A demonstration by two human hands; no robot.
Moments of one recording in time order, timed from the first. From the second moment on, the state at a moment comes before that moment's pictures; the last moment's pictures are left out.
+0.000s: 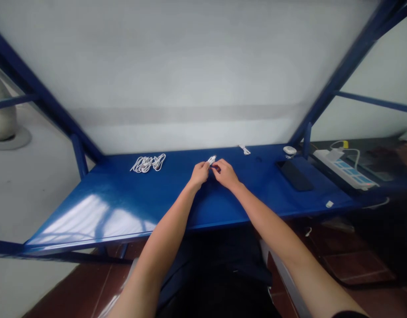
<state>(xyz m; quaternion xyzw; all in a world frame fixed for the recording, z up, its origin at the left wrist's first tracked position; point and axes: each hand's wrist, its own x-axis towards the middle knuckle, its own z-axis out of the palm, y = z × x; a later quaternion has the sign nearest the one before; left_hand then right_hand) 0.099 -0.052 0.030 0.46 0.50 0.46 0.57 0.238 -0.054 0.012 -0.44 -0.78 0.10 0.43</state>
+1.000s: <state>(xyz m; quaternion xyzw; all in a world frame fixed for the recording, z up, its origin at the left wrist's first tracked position) 0.087 -0.051 0.031 0.52 0.49 0.42 0.56 0.237 -0.049 0.006 -0.44 -0.77 0.18 0.41</state>
